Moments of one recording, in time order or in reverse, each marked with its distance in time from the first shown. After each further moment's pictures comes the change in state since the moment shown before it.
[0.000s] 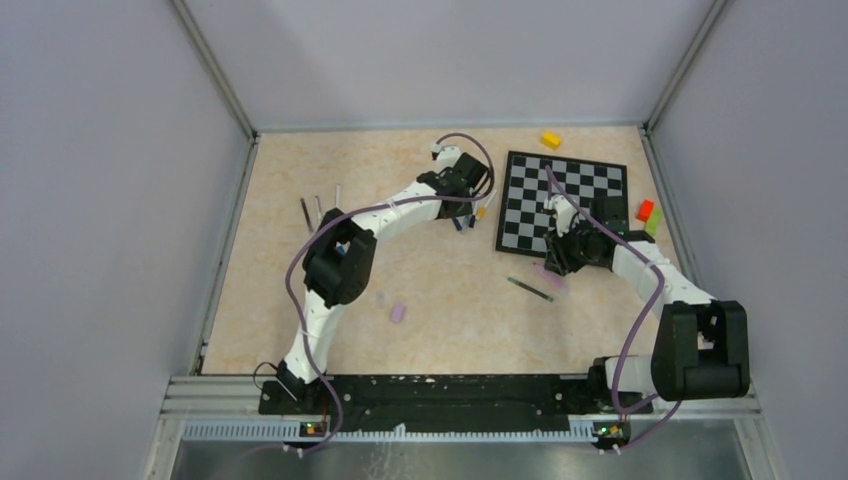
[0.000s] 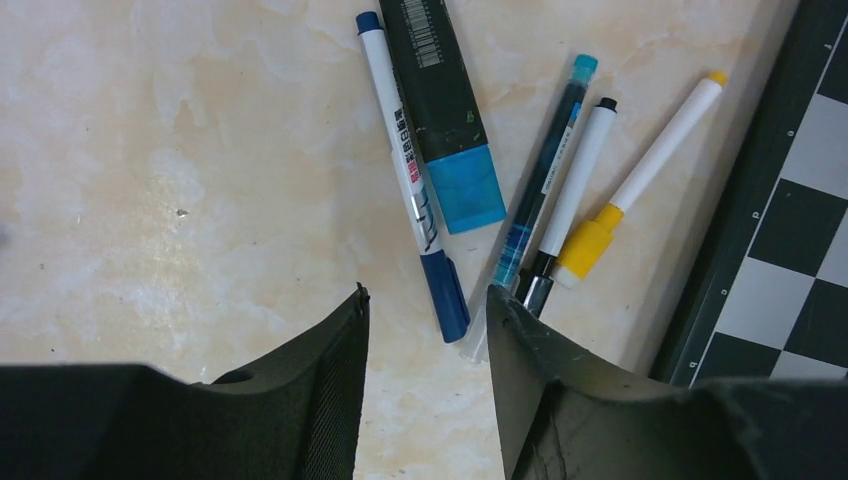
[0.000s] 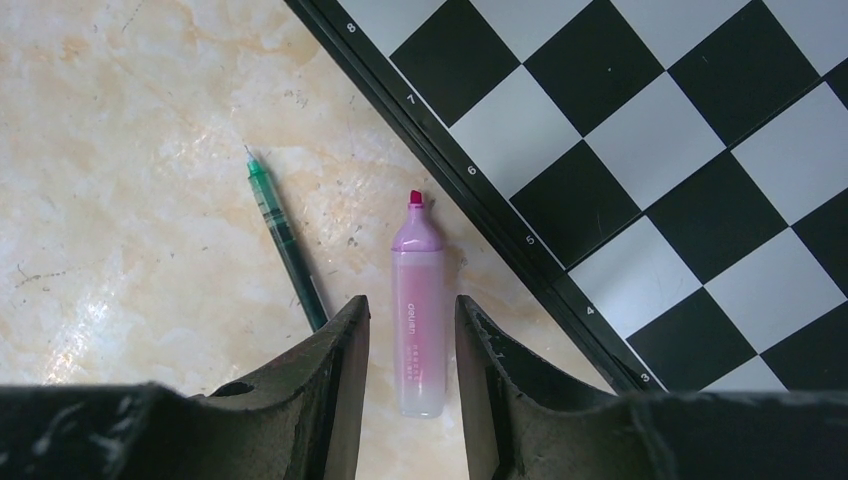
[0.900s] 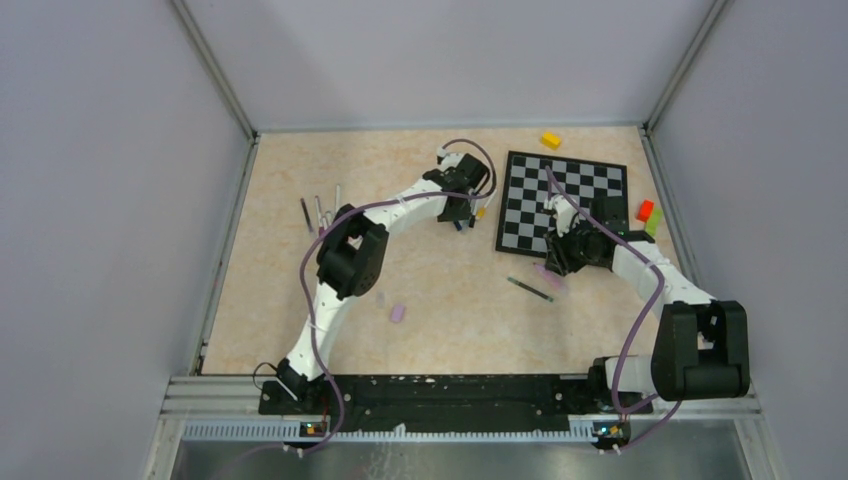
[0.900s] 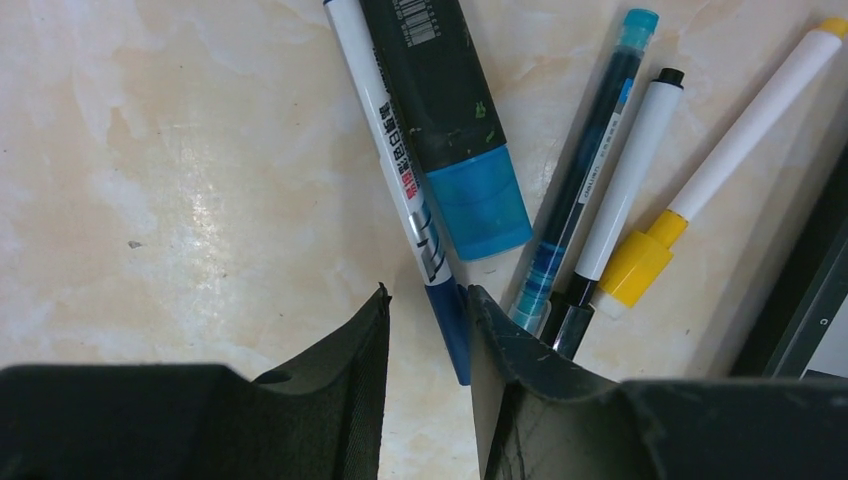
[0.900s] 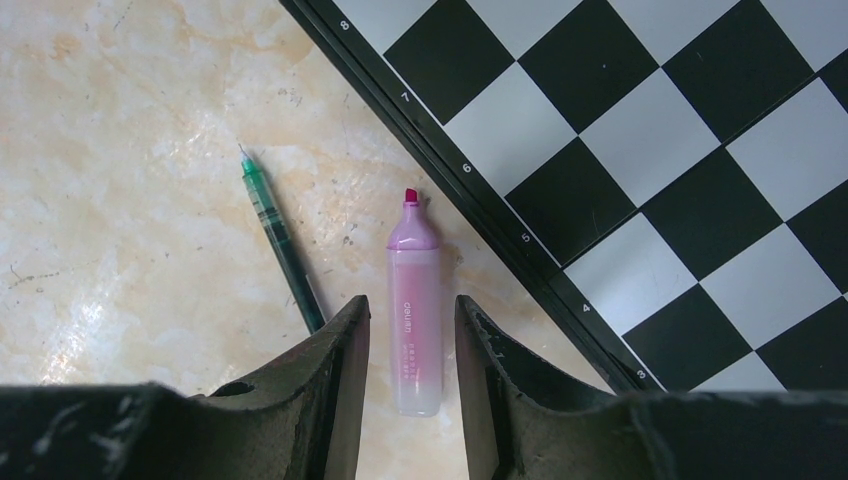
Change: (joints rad) left arm 0.031 0.146 0.141 -0.107 0.074 0.061; right arm 0.000 0.000 0.000 0.000 0.010 0.000
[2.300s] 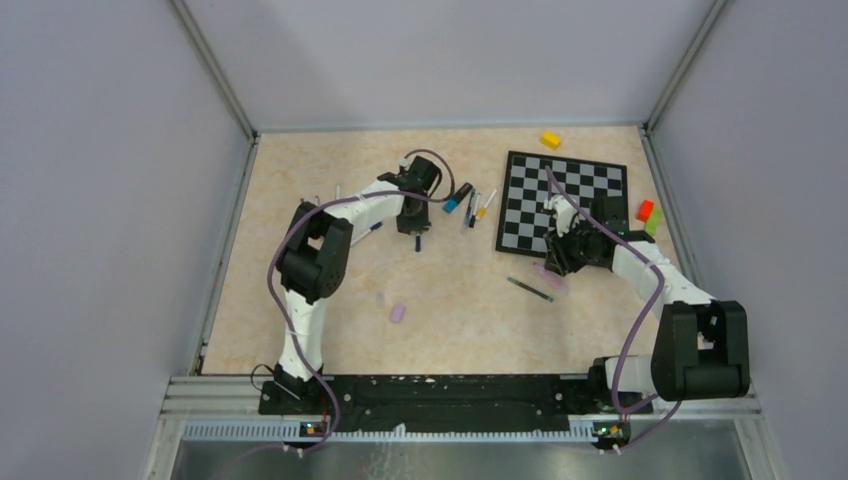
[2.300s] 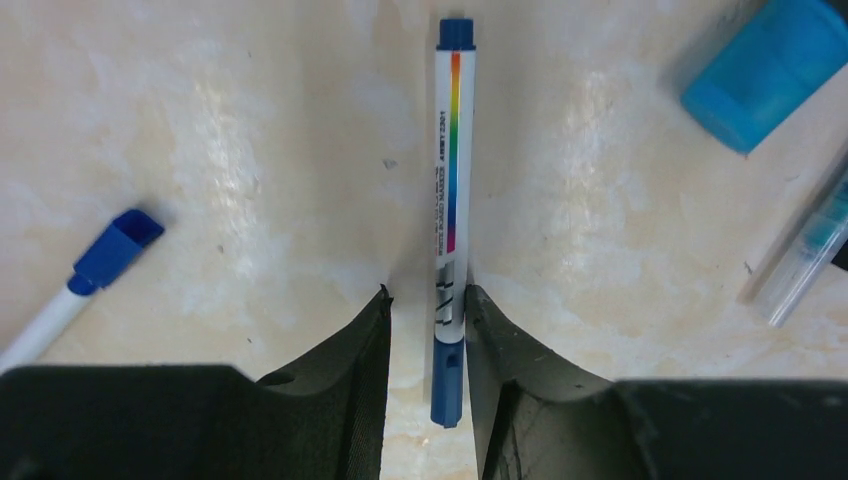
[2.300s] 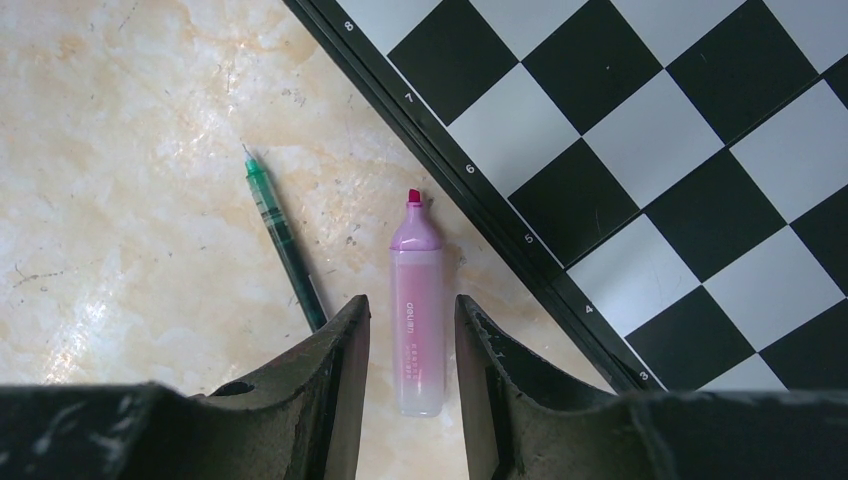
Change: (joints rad) left arm 0.147 -0.228 -0.375 0.051 0.159 0.148; right arm 0.000 0.000 0.000 0.000 -0.006 -0.002
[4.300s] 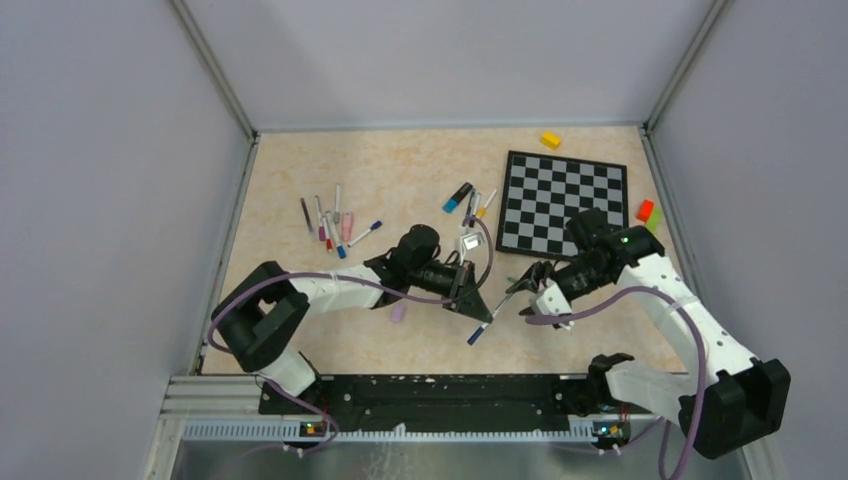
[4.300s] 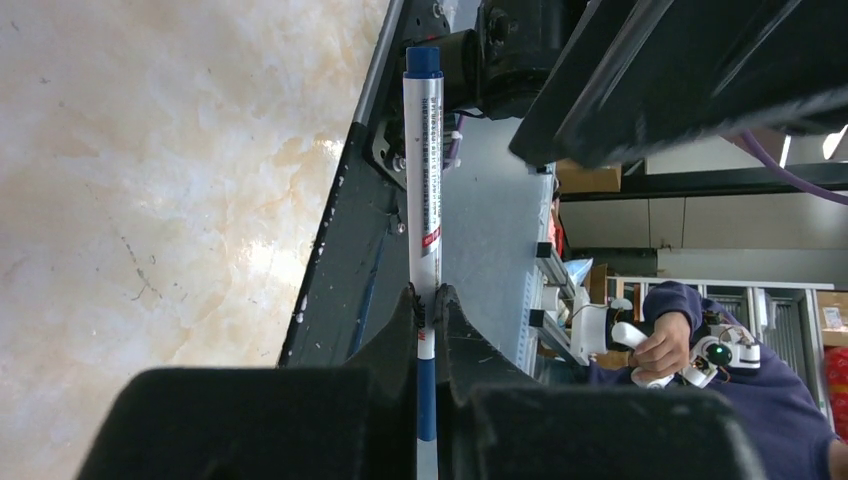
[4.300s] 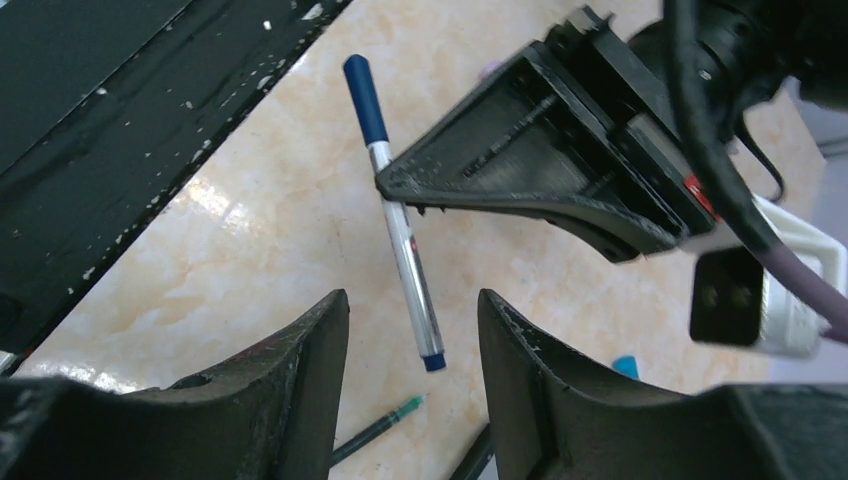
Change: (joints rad) left arm -0.299 -0.531 -0.792 0.978 1.111 -0.272; right arm 0.284 -0.239 0.218 -0.866 -0.563 -1.585
